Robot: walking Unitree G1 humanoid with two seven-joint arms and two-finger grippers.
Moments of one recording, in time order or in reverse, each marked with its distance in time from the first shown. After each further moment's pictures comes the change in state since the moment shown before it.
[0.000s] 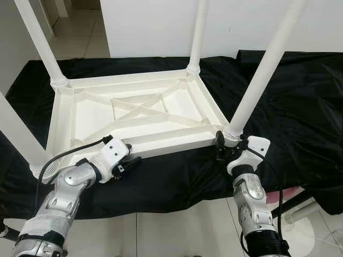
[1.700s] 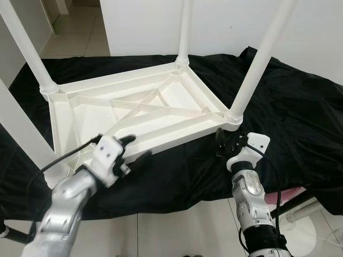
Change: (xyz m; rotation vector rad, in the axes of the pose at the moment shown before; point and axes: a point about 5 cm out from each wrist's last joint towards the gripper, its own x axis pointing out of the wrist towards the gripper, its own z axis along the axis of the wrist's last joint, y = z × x) left arm -0.035 -0.019 0.026 -0.166 -0.255 0.106; right arm 0.009 -0.001 -0.001 -0.006 -0.005 -0.023
